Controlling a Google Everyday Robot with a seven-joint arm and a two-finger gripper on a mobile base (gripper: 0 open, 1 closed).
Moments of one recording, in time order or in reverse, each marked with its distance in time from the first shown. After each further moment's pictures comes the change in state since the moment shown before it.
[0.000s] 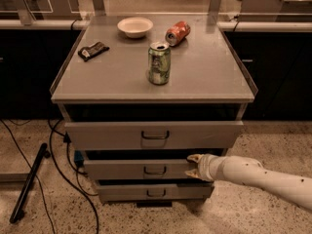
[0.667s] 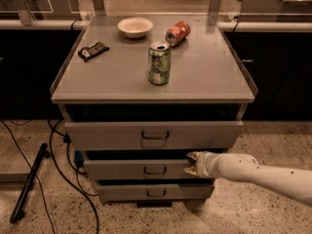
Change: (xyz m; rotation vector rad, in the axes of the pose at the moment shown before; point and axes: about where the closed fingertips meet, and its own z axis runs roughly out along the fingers) arm 0.002 -0.012 0.013 0.014 0.033 -0.040
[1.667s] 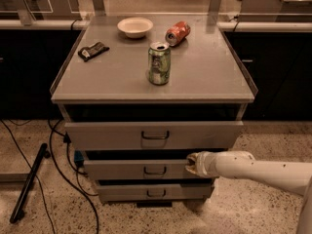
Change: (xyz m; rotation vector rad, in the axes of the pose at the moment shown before) arm 0.009 0.004 0.009 -0.043 0.050 -0.017
